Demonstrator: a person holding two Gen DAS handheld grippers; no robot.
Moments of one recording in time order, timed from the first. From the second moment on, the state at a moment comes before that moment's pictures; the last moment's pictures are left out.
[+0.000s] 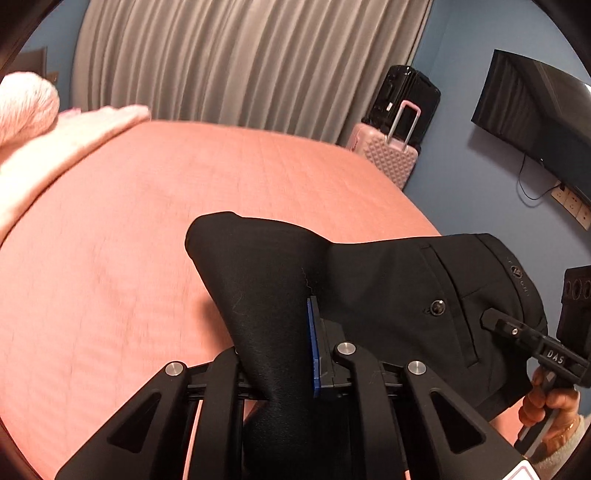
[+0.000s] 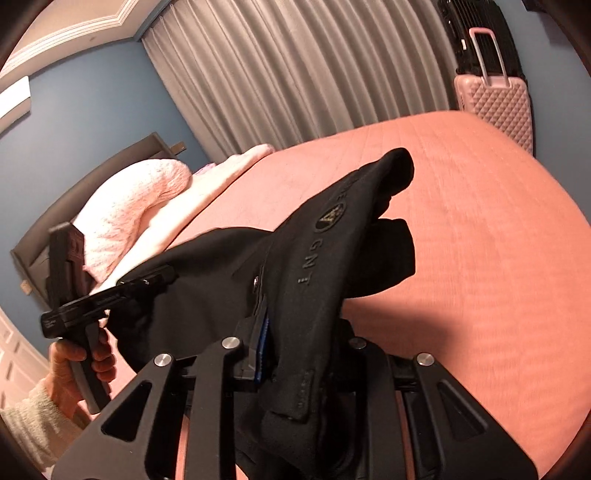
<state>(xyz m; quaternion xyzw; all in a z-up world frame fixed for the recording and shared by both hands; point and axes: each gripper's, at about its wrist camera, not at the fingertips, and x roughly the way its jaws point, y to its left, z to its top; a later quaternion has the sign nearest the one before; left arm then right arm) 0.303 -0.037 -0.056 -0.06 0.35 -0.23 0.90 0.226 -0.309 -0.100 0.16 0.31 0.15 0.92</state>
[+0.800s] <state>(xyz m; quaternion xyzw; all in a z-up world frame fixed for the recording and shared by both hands) 0.259 -0.030 -0.110 0.12 0.39 -0.03 0.91 0.174 -0.327 -0.139 0.10 0.37 0.01 0.92</state>
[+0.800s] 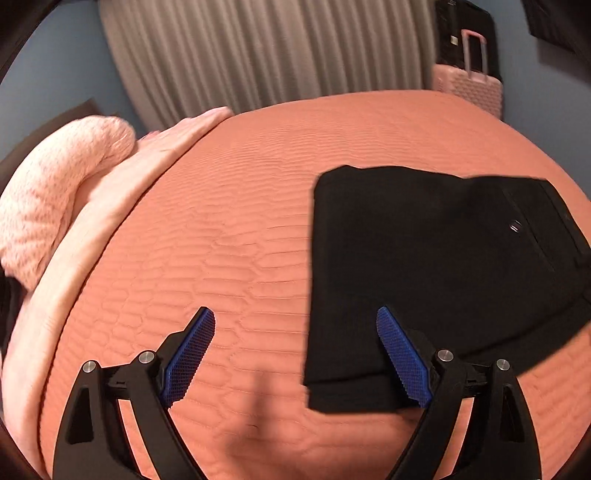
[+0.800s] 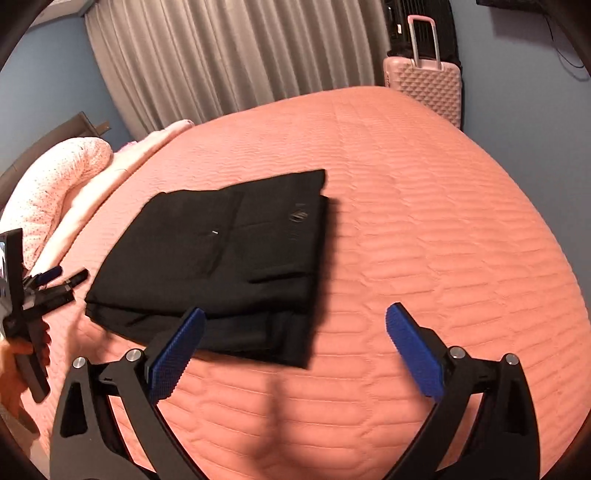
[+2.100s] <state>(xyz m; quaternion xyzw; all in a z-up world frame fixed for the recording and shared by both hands) 0.320 -0.007 -0.129 -0.02 0.45 -0.08 0.89 0.244 -0.357 -0.157 0.12 0.42 0.05 0.90</state>
